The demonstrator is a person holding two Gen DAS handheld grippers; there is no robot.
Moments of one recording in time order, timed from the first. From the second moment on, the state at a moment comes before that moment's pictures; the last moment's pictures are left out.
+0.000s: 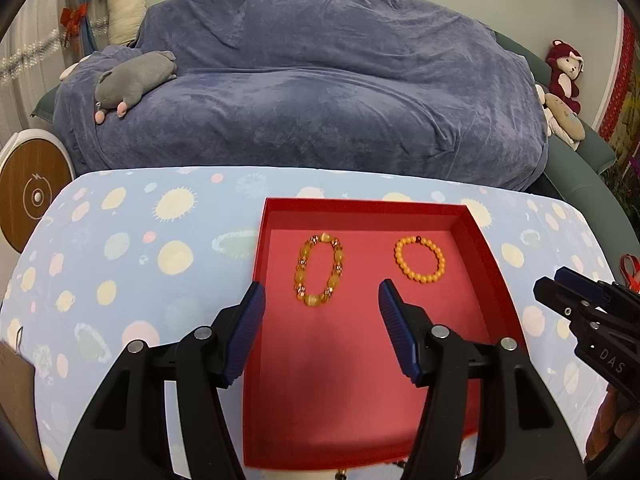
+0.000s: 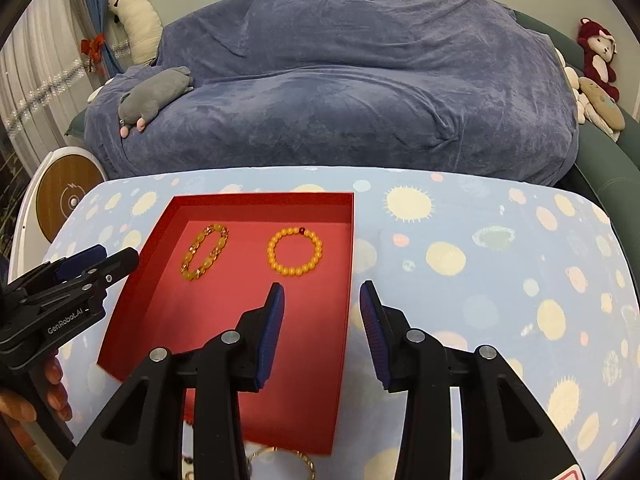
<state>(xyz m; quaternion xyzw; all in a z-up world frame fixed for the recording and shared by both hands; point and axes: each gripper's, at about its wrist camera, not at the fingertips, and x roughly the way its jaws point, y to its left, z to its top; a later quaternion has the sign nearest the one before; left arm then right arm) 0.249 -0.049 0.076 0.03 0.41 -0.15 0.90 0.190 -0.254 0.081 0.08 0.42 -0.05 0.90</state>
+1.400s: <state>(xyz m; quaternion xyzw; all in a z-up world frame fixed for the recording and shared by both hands) 0.049 -0.050 -0.016 0.05 0.49 -0.15 0.86 -0.032 -0.193 0.005 0.11 0.49 -0.07 0.86</state>
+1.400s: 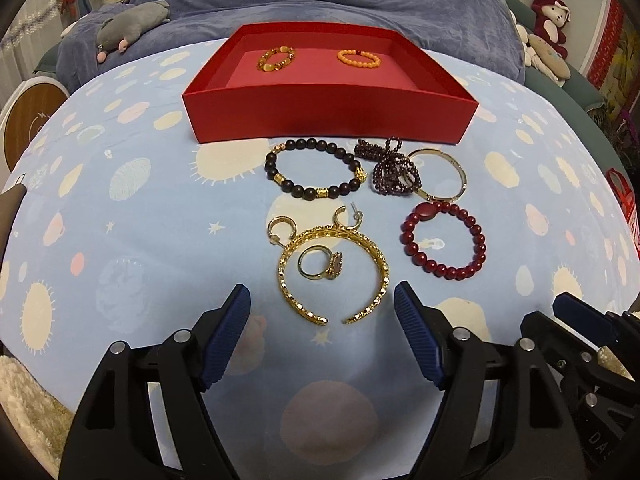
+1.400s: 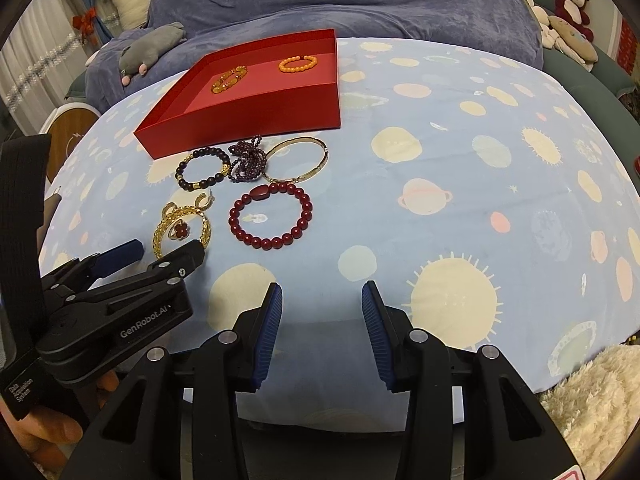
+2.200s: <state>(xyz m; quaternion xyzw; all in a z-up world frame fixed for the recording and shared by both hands) 0.049 -0.057 -0.013 0.06 0.48 -0.15 0.86 -0.024 -0.190 -0.004 0.11 0.50 -0.07 0.86</state>
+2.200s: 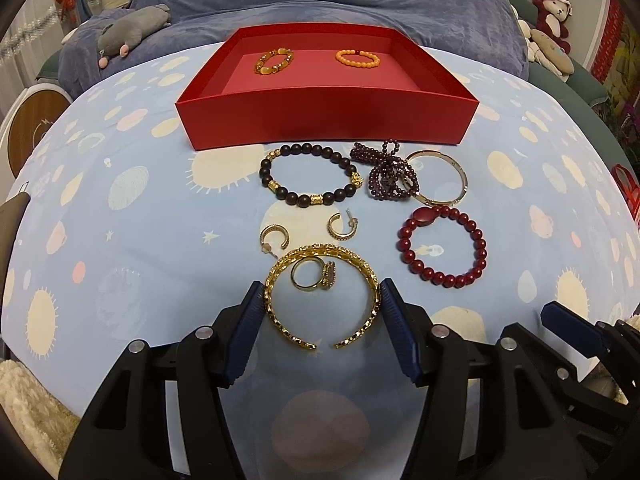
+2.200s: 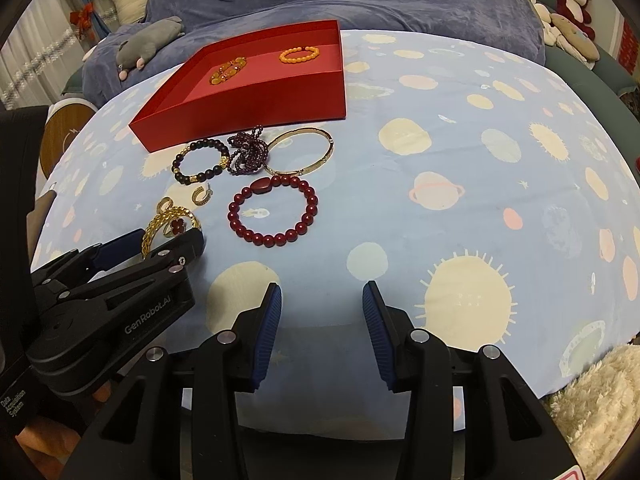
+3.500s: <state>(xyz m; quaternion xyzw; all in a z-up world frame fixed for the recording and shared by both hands) 0.047 -0.013 -0.005 0.02 0.48 -0.14 0.87 0.041 -0.186 -0.016 0.10 0.50 -0.08 0.86</state>
